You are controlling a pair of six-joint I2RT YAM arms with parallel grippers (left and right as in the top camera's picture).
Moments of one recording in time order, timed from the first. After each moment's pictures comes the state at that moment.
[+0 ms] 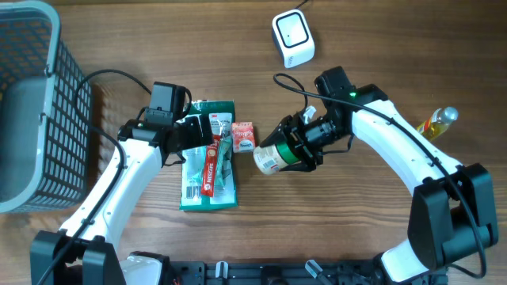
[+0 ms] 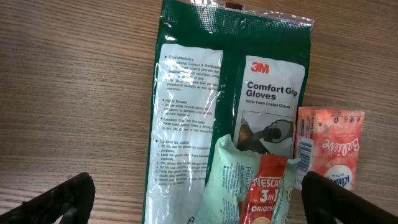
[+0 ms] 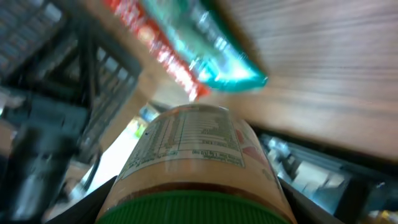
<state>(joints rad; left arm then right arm) -0.20 1.45 0.94 -0.65 -0.02 -0.37 0.35 1.73 1.19 -0.95 -0.95 0.88</state>
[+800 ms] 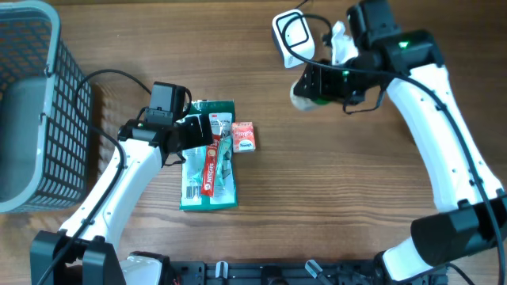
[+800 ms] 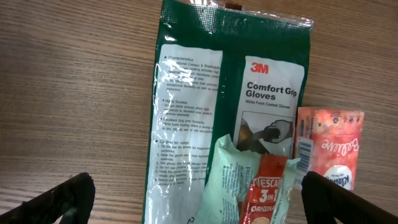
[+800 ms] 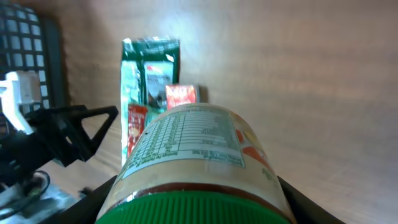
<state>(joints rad) -0.20 1.45 0.94 -0.65 -0.02 -0.37 0.27 1.73 1.78 -1.25 -0.41 0.28</state>
